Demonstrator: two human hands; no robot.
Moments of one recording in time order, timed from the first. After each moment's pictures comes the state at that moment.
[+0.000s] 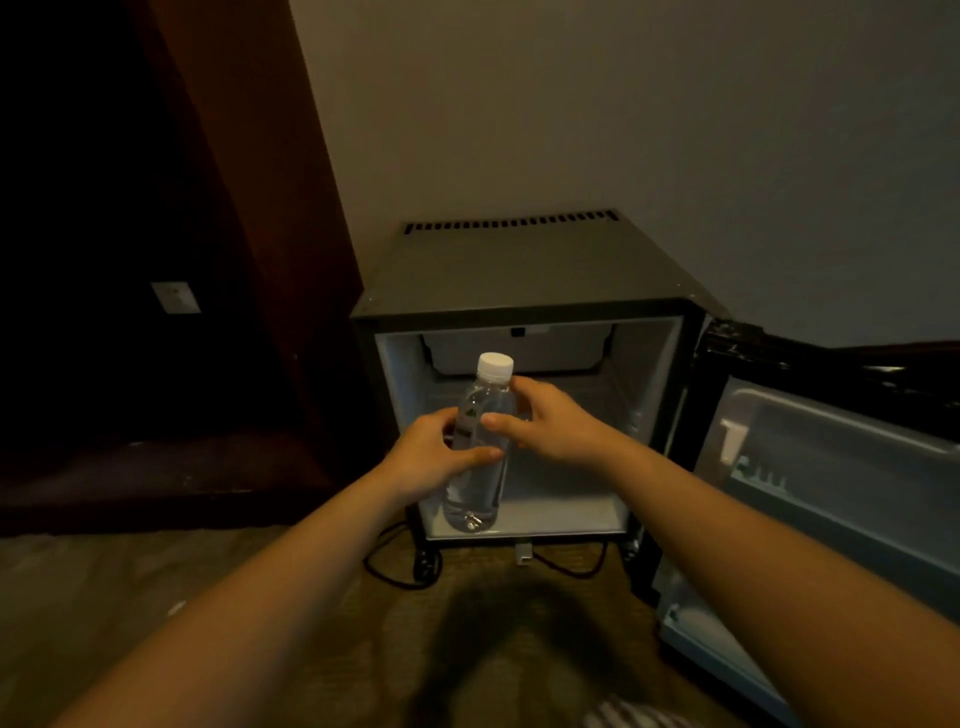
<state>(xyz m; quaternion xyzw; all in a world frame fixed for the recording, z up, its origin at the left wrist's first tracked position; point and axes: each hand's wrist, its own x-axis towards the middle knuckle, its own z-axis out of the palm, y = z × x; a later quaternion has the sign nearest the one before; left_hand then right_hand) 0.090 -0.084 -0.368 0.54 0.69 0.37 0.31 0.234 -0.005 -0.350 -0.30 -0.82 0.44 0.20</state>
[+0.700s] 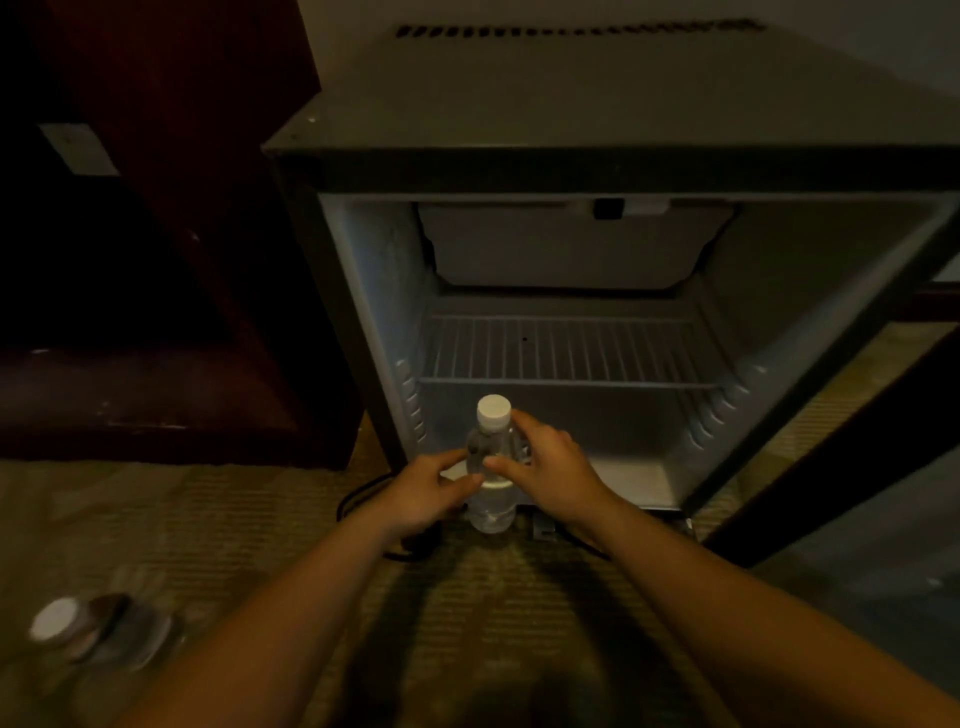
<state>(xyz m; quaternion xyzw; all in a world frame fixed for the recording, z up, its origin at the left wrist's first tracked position) 0.026 -0.023 -0.561 0.41 0.70 0.30 0.50 0.168 0.059 -0.546 -0.39 -0.81 0.43 0.12</state>
